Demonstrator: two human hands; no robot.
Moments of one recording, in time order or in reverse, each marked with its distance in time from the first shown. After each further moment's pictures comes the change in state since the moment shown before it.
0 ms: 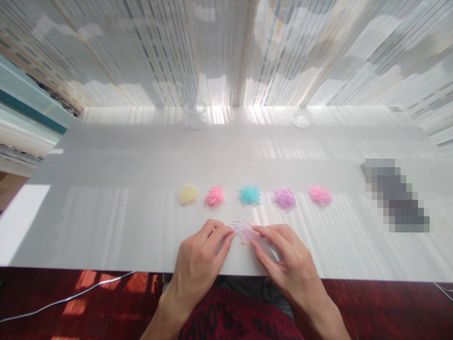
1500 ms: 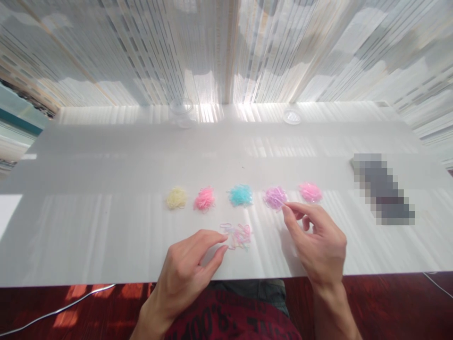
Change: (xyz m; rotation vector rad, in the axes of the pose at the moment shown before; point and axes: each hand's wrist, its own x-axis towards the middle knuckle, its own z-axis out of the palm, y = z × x) left_hand -0.003 -0.009 -0.007 -0.197 -0.001 0.135; right_hand 0.025 0.026 -0.028 -0.113 0.453 0.160
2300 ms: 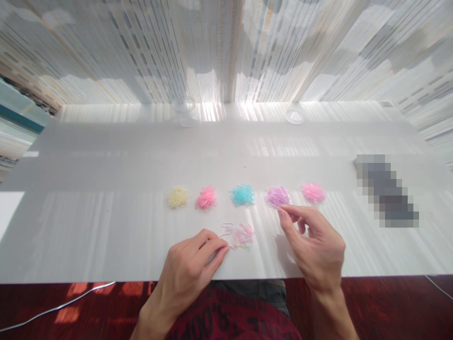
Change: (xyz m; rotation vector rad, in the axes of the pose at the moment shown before) left_hand 0.000 -0.001 0.002 0.165 -0.067 0.039; right_hand -0.003 -0.010 0.003 0.069 -0.044 0.040
